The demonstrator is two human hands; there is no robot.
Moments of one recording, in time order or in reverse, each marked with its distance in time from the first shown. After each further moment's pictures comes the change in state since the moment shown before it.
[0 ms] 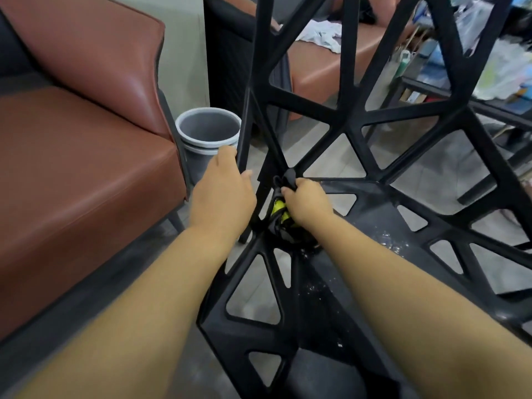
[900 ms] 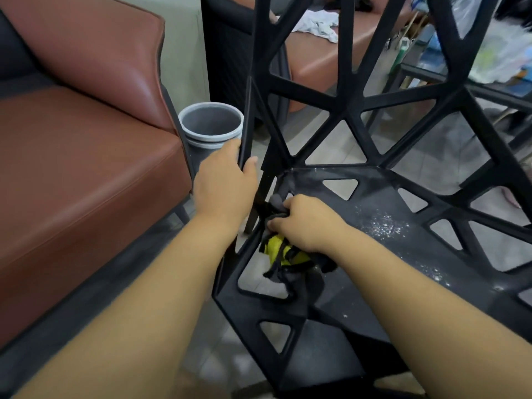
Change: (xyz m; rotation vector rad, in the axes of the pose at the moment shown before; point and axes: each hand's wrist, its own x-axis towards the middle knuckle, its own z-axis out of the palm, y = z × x) left_hand -0.005 -0.011 0.000 -0.052 0.125 0.046; right_hand -0.098 -0.023 -0.027 -0.197 -0.239 -0.169
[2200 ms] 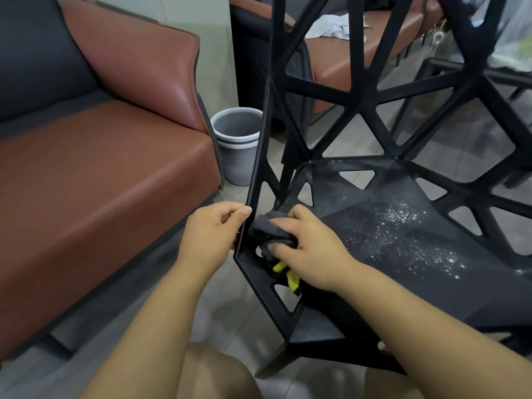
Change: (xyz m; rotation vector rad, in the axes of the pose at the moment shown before) left_hand -0.093 -0.029 -0.058 -0.328 -0.244 -0.237; right_hand -0.078 -0.005 0.034 0.281 0.076 -0.391
